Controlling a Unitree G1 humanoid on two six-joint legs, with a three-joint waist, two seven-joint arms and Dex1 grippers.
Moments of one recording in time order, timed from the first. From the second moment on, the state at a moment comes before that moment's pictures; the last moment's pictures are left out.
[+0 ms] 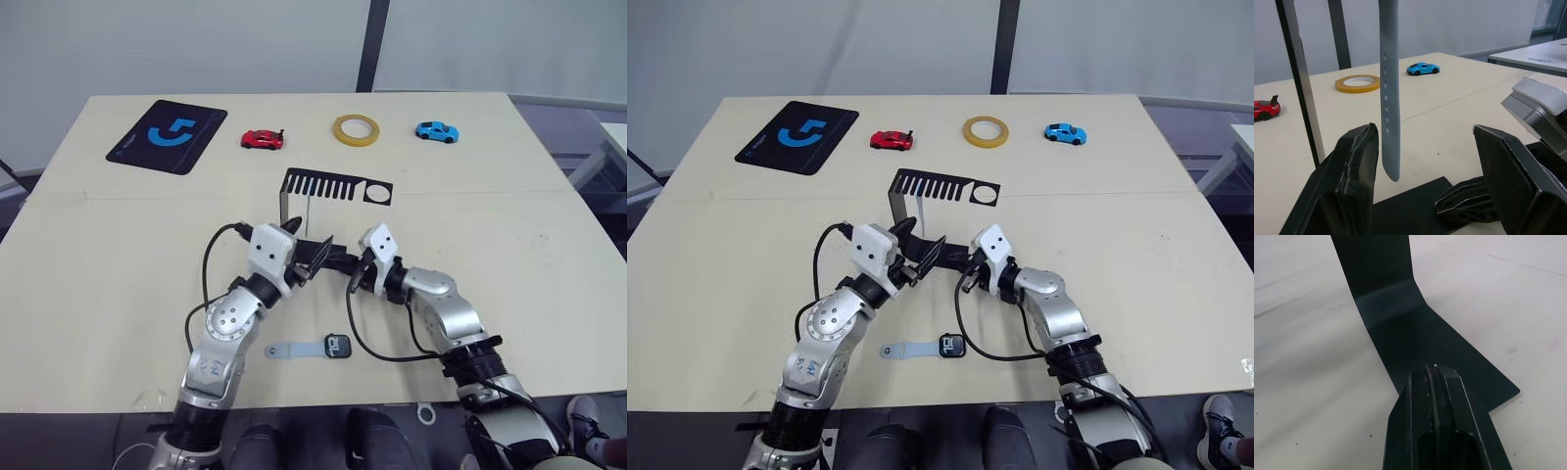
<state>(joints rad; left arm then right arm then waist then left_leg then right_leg) -0.25 0.10 -0.15 -0.28 -0.09 0.24 -0.23 -0.54 -0.26 0.15 0.31 0.18 0.24 0.76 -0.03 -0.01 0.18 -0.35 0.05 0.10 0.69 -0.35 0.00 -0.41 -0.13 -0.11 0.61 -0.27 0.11</state>
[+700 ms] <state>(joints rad) -0.32 0.05 -0.16 -0.14 -0.05 0.16 -0.17 -0.53 -0.26 0.17 0.28 0.18 0.26 0.76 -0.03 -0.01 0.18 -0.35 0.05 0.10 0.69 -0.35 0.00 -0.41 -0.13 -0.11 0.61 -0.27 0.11</state>
